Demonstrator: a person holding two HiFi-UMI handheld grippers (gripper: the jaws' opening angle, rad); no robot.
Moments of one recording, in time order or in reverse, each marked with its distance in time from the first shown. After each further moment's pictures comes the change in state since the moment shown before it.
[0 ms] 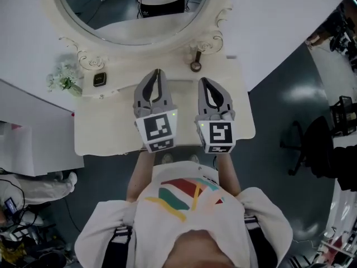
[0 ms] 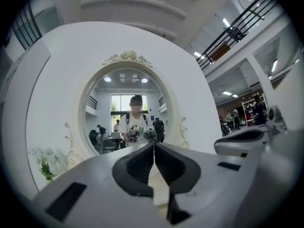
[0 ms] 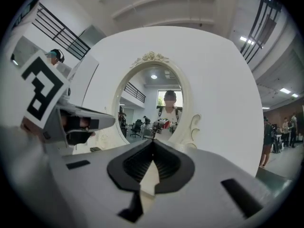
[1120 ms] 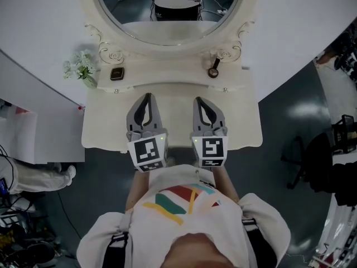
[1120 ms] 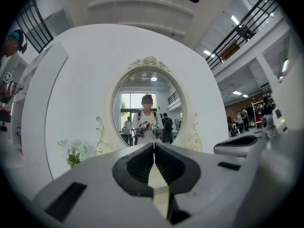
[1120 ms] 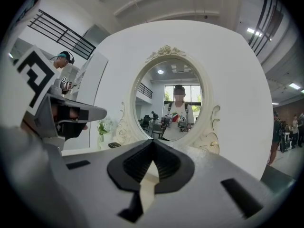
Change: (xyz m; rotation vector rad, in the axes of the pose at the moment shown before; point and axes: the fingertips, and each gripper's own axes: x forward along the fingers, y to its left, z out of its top) left arm -0.087 0.083 -0.029 -0.046 0.014 0.114; right arm -0.010 0.093 -0.021 -0.002 0.060 0.097
